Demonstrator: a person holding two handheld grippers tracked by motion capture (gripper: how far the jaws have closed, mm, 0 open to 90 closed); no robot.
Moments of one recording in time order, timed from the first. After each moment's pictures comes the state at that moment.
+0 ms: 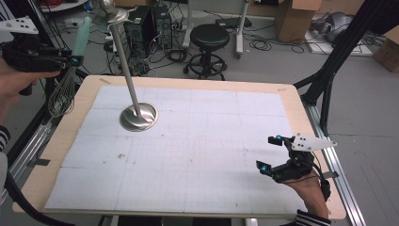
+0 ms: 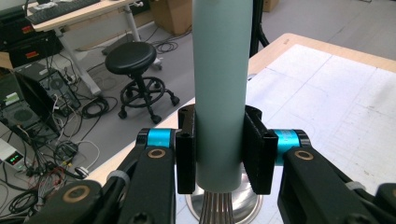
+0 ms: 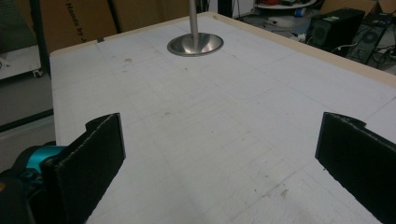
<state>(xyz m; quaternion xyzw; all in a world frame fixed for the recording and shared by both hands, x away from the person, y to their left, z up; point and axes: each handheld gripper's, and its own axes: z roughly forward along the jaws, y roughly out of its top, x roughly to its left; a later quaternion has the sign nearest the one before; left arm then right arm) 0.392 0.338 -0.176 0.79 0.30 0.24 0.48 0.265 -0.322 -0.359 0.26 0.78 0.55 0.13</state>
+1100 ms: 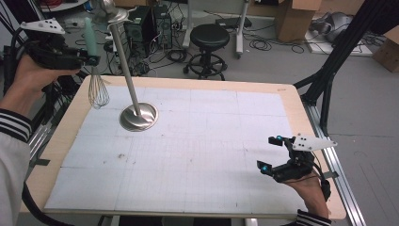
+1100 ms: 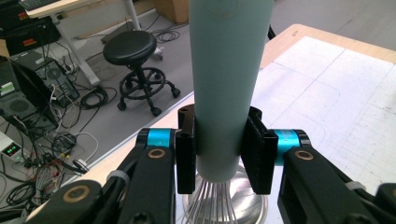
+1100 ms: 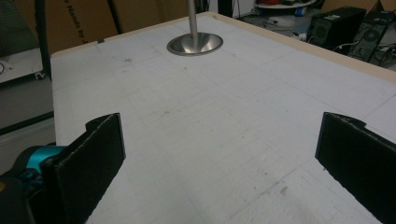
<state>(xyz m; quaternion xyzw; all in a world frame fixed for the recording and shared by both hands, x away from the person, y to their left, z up) 0.421 0.309 -0.189 0.80 0.31 0.23 0.46 0.267 -0.325 -0.362 0.26 0.78 0.55 0.13</state>
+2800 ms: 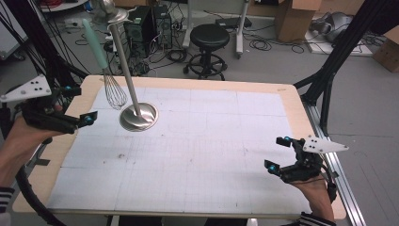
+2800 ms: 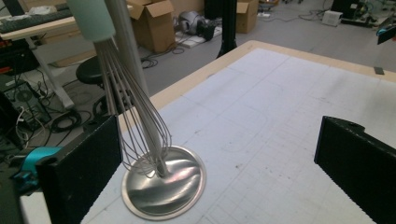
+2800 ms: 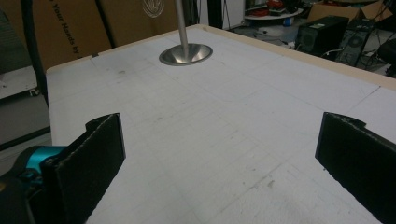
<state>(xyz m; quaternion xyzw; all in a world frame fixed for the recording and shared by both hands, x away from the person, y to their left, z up) 0.306 0.308 -0.267 0.76 0.27 0.23 0.54 0.261 -0.344 -0.364 0.28 0.76 0.57 0.14</state>
